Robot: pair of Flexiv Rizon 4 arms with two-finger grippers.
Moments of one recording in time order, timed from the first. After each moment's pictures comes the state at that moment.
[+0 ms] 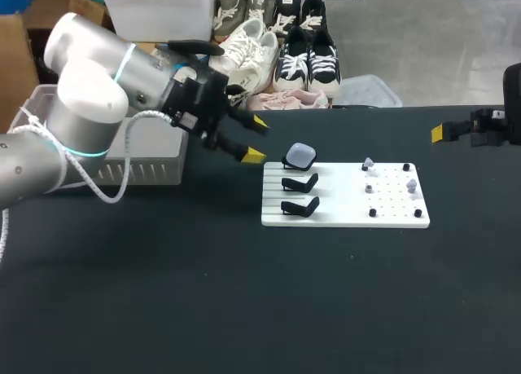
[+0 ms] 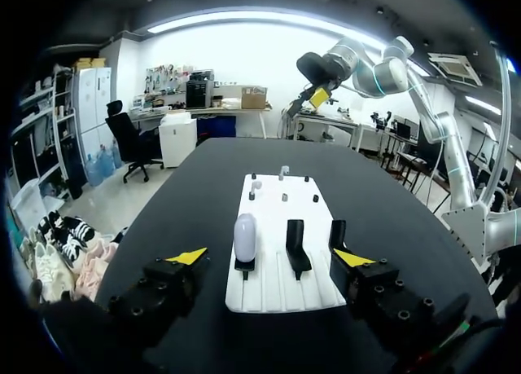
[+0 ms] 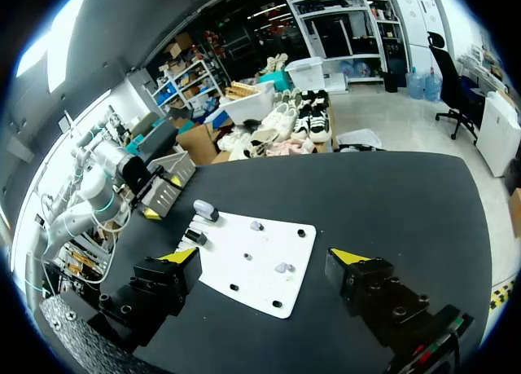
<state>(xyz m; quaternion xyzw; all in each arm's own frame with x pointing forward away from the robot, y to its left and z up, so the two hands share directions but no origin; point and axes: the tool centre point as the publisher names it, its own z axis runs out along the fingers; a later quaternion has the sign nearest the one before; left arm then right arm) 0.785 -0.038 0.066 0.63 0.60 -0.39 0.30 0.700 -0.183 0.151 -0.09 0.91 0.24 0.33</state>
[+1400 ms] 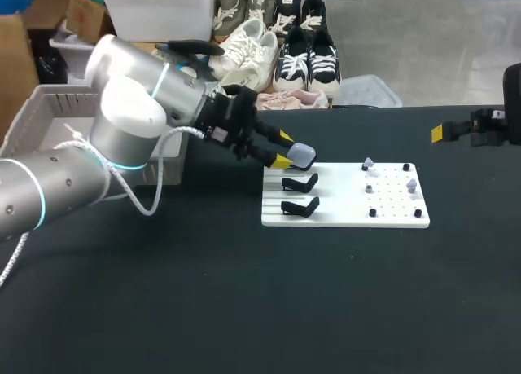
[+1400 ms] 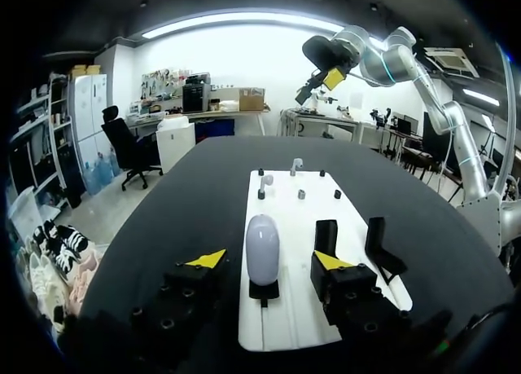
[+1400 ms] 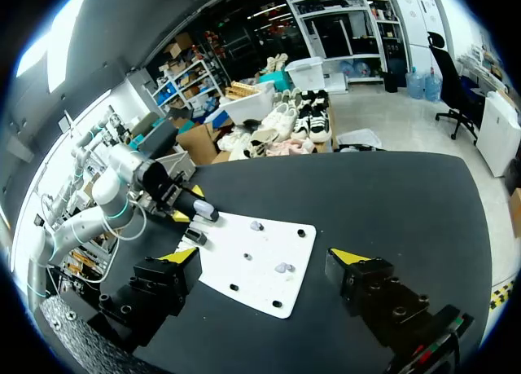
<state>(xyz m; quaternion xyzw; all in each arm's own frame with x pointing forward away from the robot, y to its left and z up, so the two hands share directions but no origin) 0.800 -0.086 0.027 0.63 0.59 -0.39 0.32 0.700 -0.183 0.151 -0.09 0.91 0.24 0.33</state>
